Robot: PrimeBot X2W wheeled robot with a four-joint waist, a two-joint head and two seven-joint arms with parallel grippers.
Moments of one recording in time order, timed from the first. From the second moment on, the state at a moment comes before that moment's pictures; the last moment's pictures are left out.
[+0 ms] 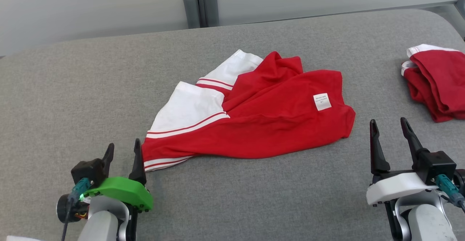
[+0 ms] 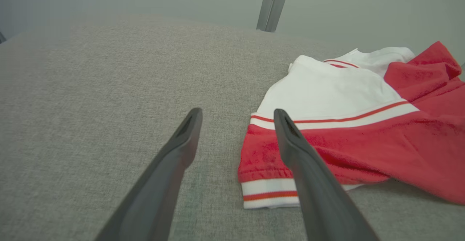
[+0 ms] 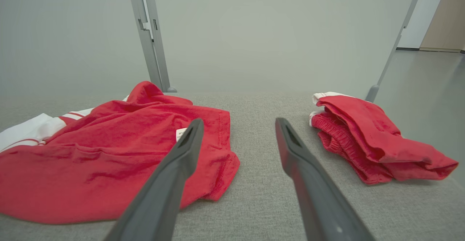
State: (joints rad) left arm -0.30 0.11 -0.17 0.64 -0.41 -0.01 -0.26; right arm -0.10 -0.05 -0.10 0.19 0.03 0.13 -0.26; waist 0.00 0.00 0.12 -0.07
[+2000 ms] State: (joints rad) left arm -0.87 0.10 -0.36 0.97 -0.43 -0.13 -0.03; right arm -0.60 -0.26 0.16 0.48 0.18 0.13 0.04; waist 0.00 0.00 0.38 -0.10
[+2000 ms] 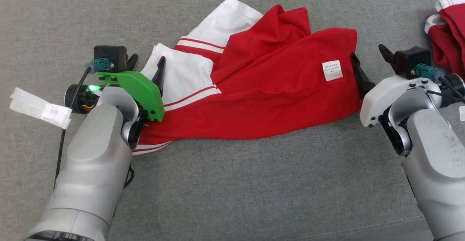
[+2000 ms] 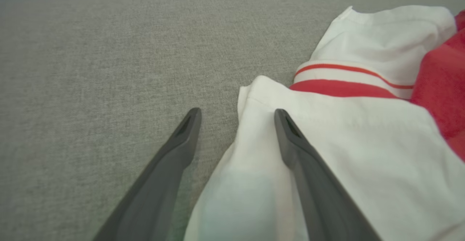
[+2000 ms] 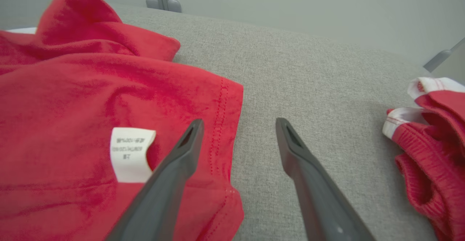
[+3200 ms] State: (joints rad) left arm -0.88 0.06 -0.51 1.03 -0.50 -0.10 -0.24; right arm -0.41 -0.32 0.09 0.22 0.32 0.13 0.21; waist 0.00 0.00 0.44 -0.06
